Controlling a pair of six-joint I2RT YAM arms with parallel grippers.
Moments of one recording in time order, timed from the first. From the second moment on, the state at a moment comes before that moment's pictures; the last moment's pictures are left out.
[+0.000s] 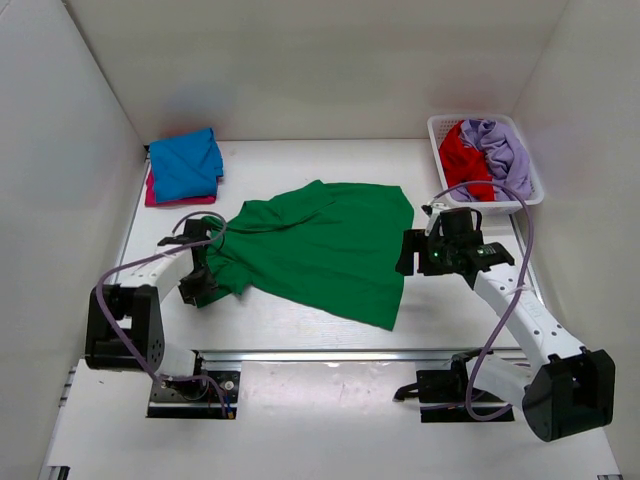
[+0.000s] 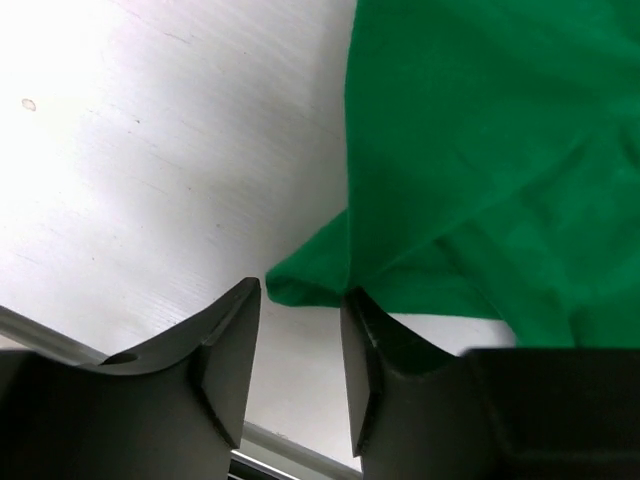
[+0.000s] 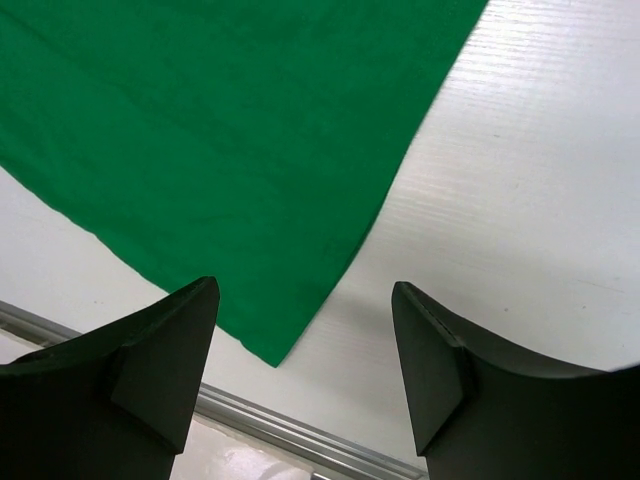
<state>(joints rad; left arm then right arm) -0.05 1.39 0.74 -0.73 -0.29 -0.50 0.25 1.08 0.81 -0.61 -0.21 0.21</state>
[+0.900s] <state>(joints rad) -0.04 1.51 0.79 -0.71 -0.20 -0.53 0.27 1.01 0.73 -0.57 -0.27 0.21</state>
